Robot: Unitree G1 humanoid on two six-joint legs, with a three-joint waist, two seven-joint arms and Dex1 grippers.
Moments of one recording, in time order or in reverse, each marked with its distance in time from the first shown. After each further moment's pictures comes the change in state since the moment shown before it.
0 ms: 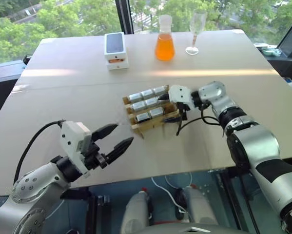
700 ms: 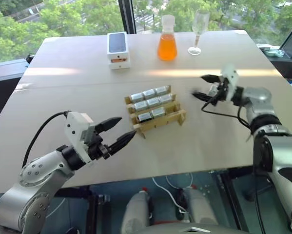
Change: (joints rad) left arm -0.131 0.031 -0.071 0.107 0.007 -0.003 -0.037; right arm 0.203 -0.261 -0.281 -0.128 0.258 0.227 -0.219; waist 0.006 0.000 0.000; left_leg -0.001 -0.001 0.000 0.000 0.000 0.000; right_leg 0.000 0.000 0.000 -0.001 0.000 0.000
